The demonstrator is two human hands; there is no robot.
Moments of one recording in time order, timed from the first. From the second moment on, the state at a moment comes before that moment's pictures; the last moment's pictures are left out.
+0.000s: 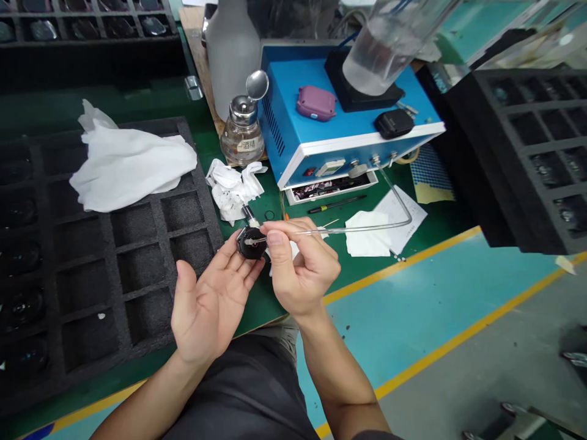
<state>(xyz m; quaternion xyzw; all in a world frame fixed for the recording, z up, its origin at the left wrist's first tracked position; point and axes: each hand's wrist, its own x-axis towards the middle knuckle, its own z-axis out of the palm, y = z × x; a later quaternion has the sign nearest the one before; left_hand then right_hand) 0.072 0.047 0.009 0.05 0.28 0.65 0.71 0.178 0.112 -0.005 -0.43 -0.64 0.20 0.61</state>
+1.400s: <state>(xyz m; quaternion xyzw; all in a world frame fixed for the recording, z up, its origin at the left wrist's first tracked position) 0.066 0.053 0.018 0.00 0.27 0.64 0.72 0.181 0.125 0.009 -0.40 -0.70 0.21 0.55</state>
